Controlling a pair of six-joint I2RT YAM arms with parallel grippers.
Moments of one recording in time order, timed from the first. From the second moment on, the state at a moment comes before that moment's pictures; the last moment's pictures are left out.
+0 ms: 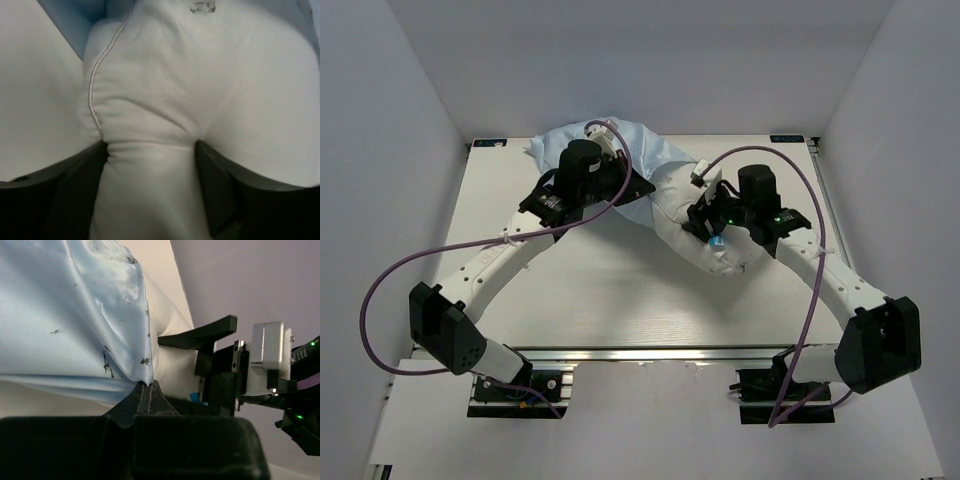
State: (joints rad) left arm -0.61 1.46 1.39 -0.28 0.20 -0.76; right arm 0.41 1.31 1.04 -0.28 -0.52 -0.38
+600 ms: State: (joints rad) left arm -0.66 1.52 1.37 -0.16 0.26 -0.81; right arm 0.42 1.69 1.49 -0.13 -0.52 0.25
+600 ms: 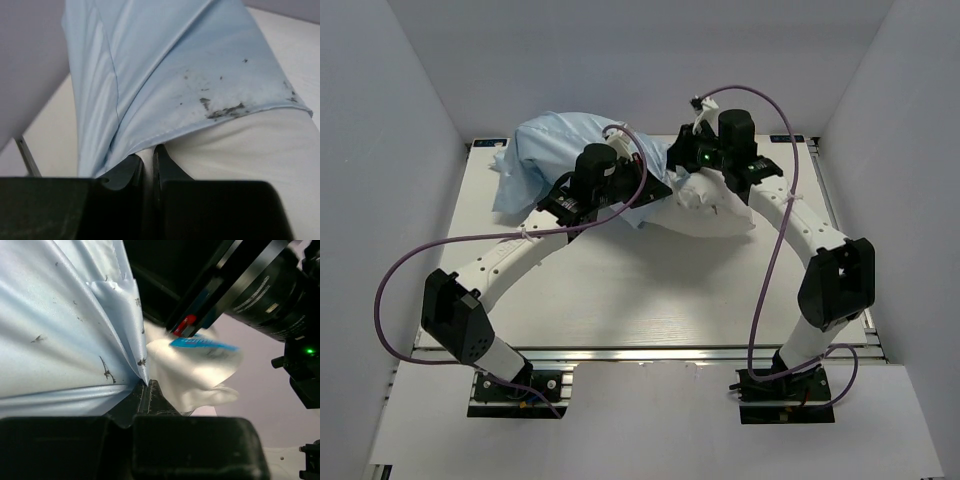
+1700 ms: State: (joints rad) left arm -0.72 1.13 1.35 -0.74 0.39 -0.71; right arm 0.27 1.22 1.18 -0.22 -0.84 -0.32
